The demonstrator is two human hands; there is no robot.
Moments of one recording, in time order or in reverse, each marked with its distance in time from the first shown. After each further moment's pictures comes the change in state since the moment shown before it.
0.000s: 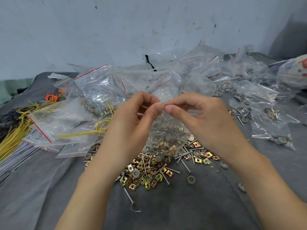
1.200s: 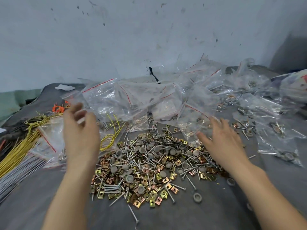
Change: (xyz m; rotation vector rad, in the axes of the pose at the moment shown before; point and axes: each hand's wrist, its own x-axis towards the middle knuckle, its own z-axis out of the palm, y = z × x) left_hand 0.013 -0.053 -0.060 -0.063 0.675 -0.375; right_hand -0.007 0.094 -0.009 -0.749 -0.091 0.577
